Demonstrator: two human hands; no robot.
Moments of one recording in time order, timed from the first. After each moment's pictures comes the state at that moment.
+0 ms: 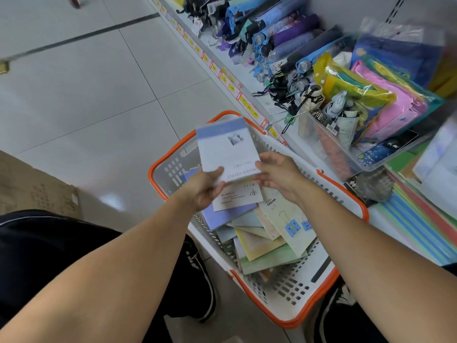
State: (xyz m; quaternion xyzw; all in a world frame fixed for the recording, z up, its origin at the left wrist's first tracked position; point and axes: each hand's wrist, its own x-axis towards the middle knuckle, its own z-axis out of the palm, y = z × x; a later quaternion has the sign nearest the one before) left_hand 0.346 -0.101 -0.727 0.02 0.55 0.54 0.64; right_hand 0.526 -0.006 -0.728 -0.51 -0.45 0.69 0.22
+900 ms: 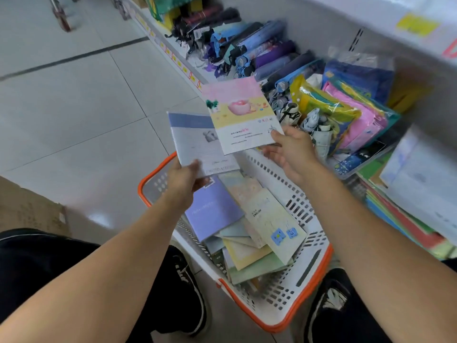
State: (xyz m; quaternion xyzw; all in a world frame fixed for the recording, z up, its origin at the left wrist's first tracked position) left_hand 0.345 -0.087 -0.687 0.14 0.65 0.62 0.42; right_hand 0.550 0.019 -0.628 -0.47 -0.42 0.66 0.41
